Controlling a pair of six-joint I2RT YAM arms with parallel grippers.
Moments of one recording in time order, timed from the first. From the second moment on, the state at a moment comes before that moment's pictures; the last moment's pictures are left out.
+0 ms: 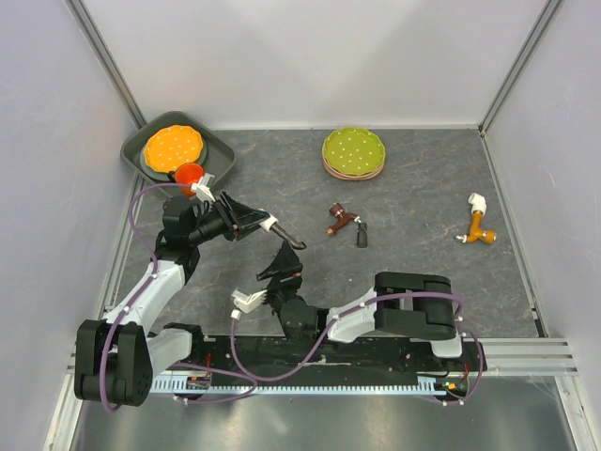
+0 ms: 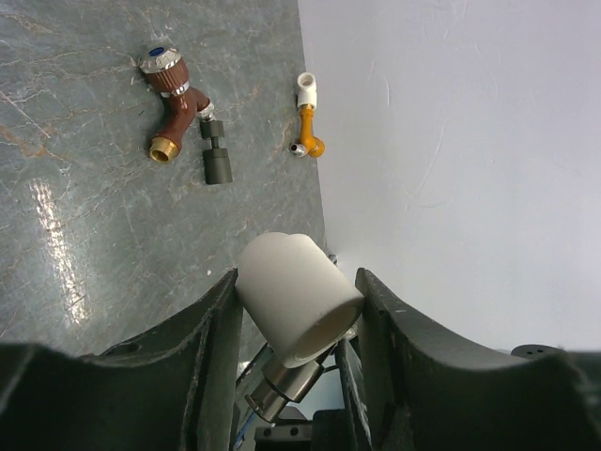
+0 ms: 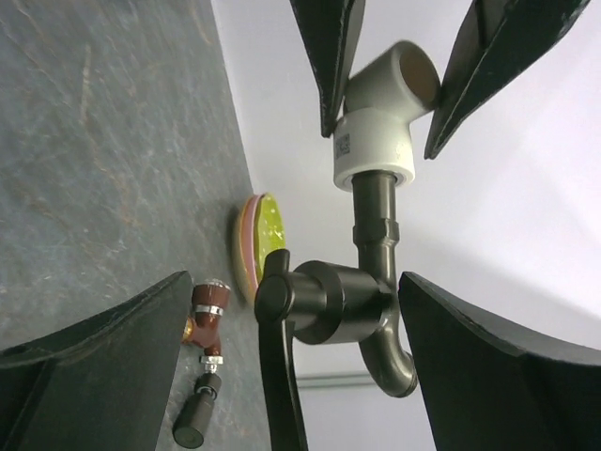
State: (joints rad) left arm -0.10 1.09 0.53 0.32 0.81 -1.07; right arm 1.47 1.94 0.84 1.14 1.06 -1.39
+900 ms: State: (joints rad) left arm -0.11 1.08 0.55 0.39 0.79 -1.05; right arm 1.27 1.50 0.90 0.45 0.59 -0.49
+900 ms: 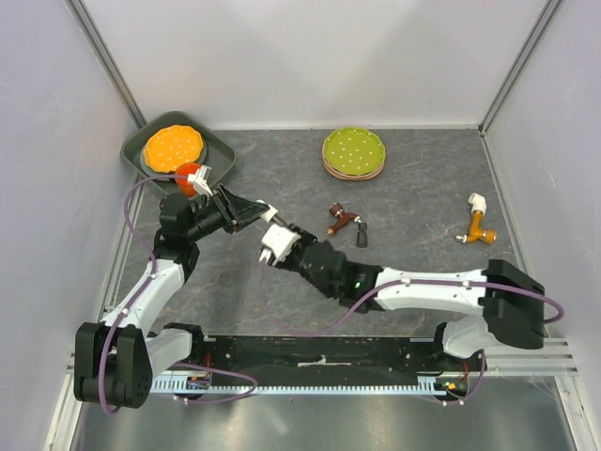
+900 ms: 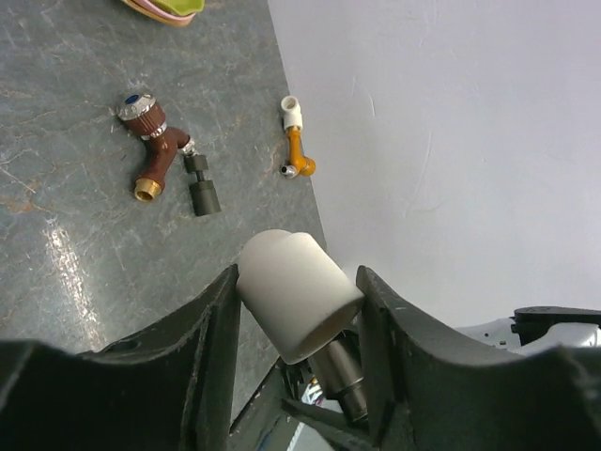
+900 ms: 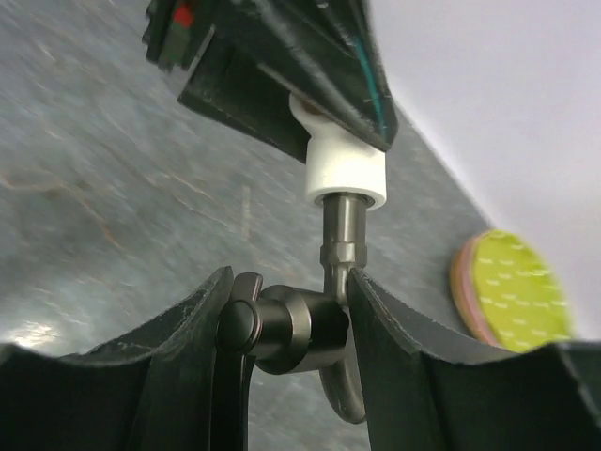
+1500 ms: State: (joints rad) left arm -0.10 1.09 0.55 0.34 0.77 -1.06; right arm 0.76 1.42 0.77 0.60 -0.33 0.68
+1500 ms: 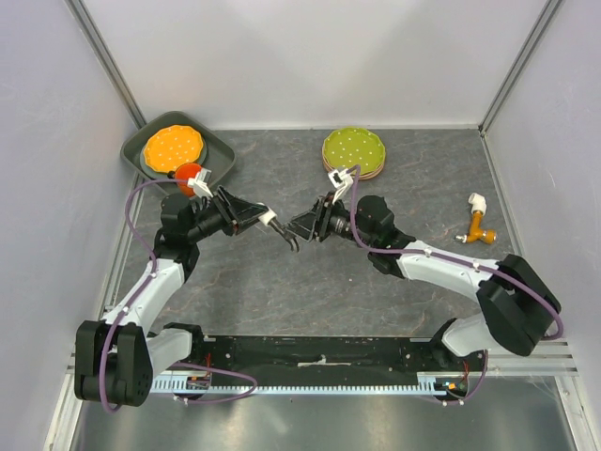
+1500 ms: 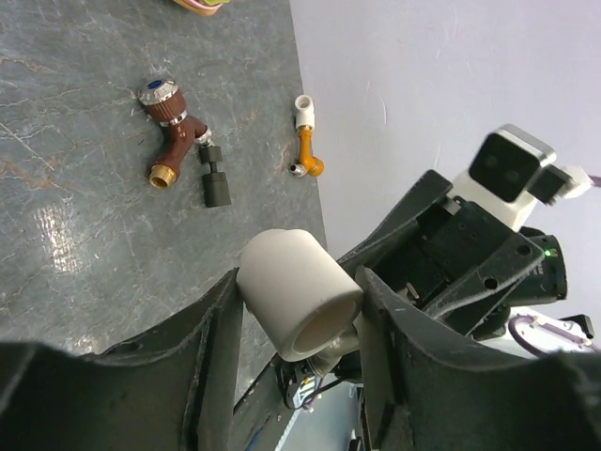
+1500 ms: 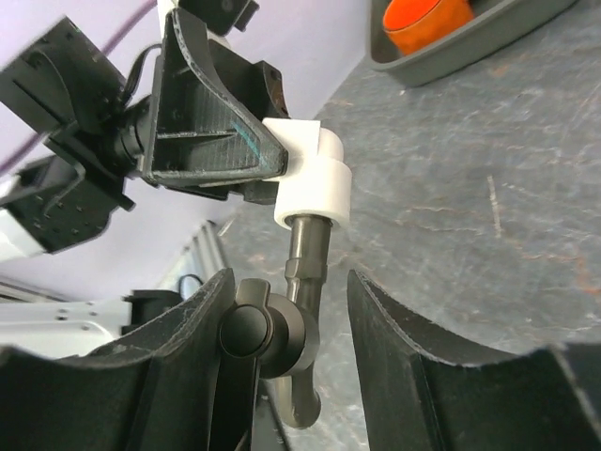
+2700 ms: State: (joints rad) left arm -0.10 1.09 0.52 0.31 0.81 -1.07; right arm 0.63 1.28 0.69 0.55 -0.22 0.76
